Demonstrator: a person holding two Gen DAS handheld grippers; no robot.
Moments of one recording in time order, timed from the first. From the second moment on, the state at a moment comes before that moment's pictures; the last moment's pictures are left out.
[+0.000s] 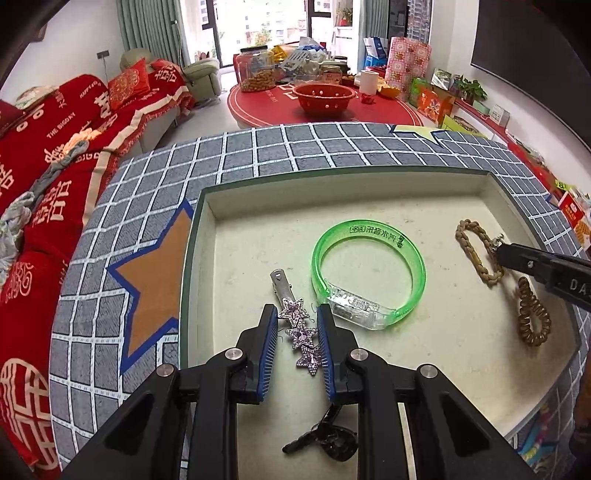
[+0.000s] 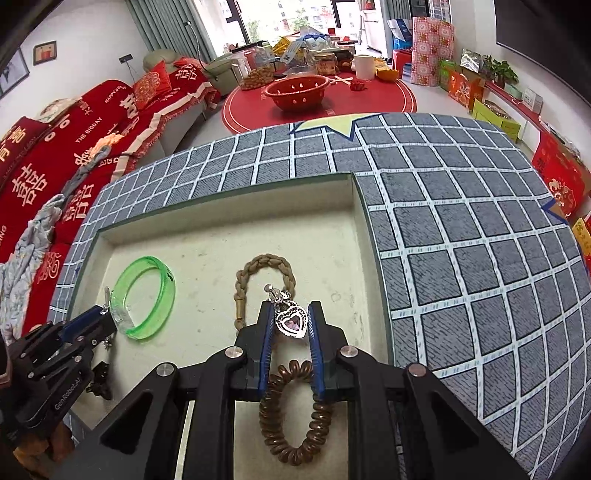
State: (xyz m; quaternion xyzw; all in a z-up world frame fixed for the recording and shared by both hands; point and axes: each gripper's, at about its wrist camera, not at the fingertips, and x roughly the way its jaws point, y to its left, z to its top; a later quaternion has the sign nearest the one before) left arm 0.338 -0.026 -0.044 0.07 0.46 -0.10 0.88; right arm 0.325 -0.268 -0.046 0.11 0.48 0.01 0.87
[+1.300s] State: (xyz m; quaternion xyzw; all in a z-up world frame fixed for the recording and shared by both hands) left arm 0.299 -0.028 -0.002 0.07 0.41 -0.08 0.91; right arm 0.285 -0.257 -0.004 0.15 0.44 0.03 0.89
